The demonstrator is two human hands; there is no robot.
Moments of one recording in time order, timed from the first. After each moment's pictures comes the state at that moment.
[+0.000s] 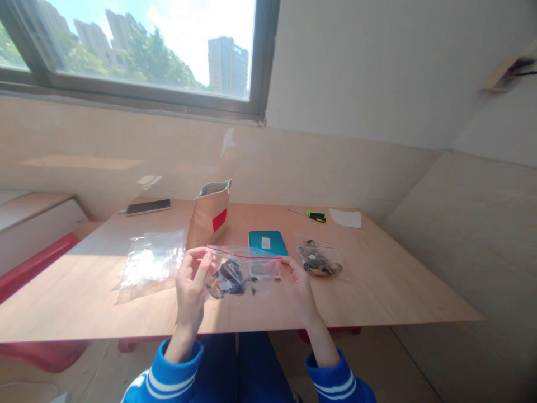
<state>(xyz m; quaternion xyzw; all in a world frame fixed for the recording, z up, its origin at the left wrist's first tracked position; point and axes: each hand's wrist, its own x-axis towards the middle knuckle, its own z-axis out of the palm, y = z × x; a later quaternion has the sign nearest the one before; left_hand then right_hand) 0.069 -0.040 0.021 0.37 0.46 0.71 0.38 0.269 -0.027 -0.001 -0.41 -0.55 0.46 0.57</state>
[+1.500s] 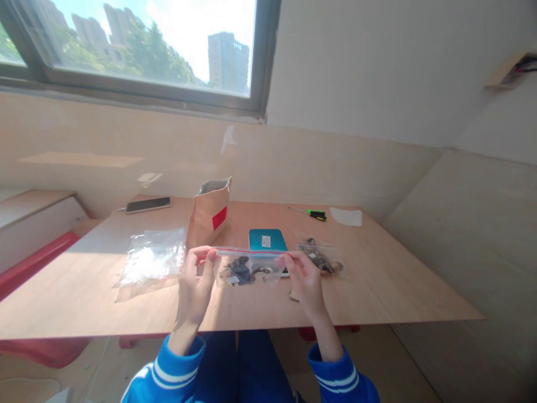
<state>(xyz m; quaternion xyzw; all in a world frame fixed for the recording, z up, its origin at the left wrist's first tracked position) 0.064 -0.039 0.011 0.49 0.57 0.62 0.23 0.282 -0.024 0.005 -0.47 -0.61 0.29 0.58</state>
